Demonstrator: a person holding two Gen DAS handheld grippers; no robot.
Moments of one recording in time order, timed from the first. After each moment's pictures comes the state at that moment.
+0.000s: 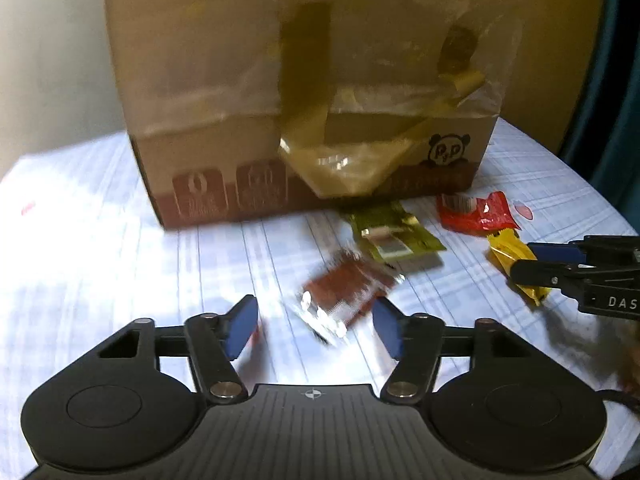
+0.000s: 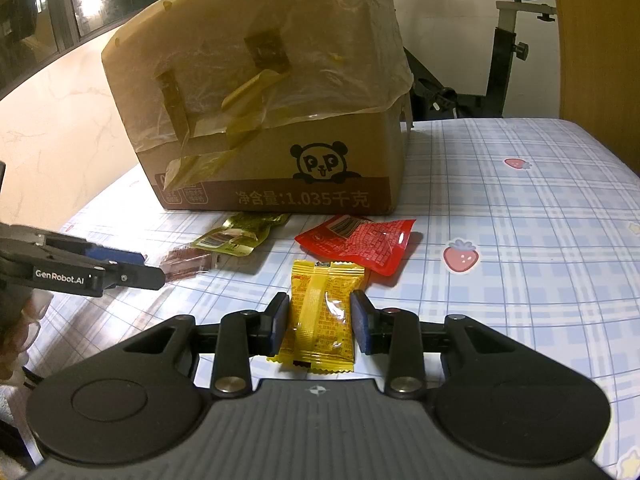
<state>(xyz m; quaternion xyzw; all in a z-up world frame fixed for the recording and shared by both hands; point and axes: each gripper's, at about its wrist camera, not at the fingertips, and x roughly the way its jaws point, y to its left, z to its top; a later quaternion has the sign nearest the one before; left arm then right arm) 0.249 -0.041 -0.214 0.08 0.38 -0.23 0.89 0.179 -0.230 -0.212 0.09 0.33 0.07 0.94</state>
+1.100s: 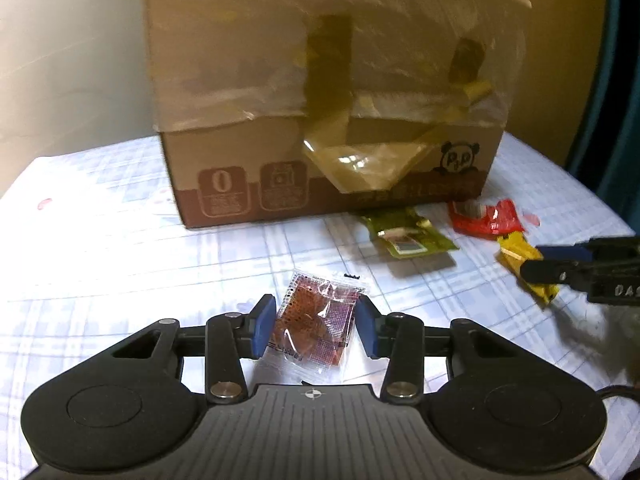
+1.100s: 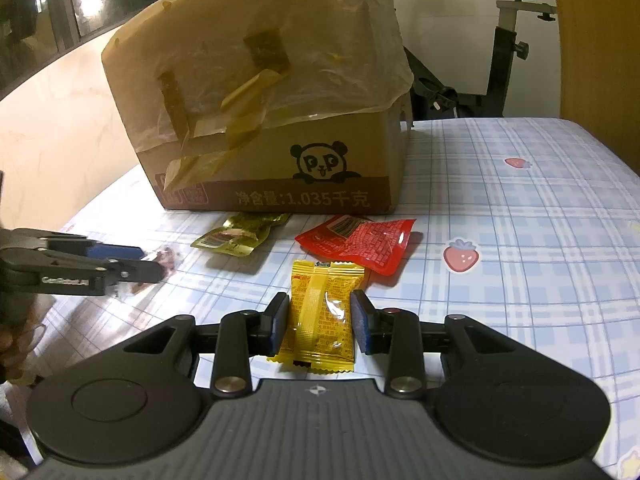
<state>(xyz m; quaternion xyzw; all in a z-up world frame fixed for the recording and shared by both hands) 0.232 -0.025 -0.221 0.05 0.35 -0.21 0.91 0.179 -0.229 -0.212 0.09 0.33 0.07 0.94</state>
